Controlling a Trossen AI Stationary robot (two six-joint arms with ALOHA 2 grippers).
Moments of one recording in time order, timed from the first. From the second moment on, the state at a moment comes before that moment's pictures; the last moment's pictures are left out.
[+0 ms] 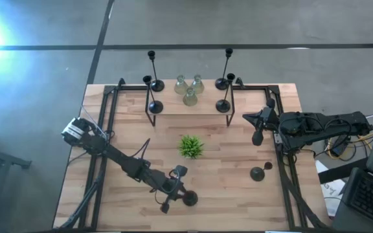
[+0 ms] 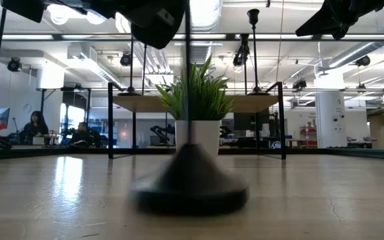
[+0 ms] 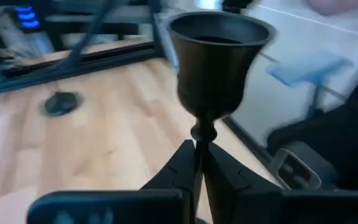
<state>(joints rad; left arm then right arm) -0.50 1.73 0.90 0.58 -0.05 0.00 0.14 0.60 0.68 -0.47 0.58 0.15</state>
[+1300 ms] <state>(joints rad) -0.01 1.26 1.09 0.04 -0.71 -0.01 0.14 0.60 0.65 -0.46 0.58 0.23</state>
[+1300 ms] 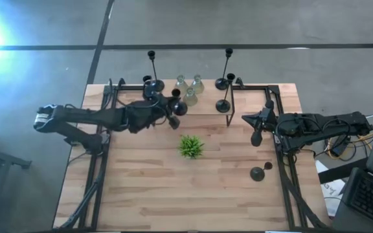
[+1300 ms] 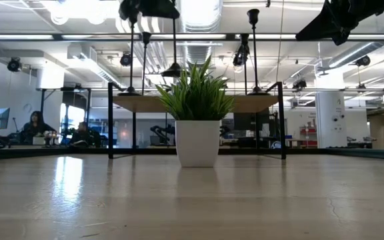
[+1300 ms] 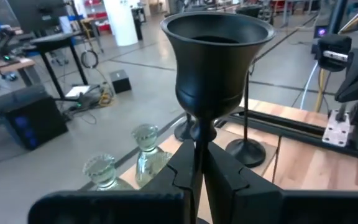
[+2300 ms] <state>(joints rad) -0.10 1.28 1.09 0.04 -0.72 -0.15 0.14 0.60 0.65 -0.46 0.58 0.22</state>
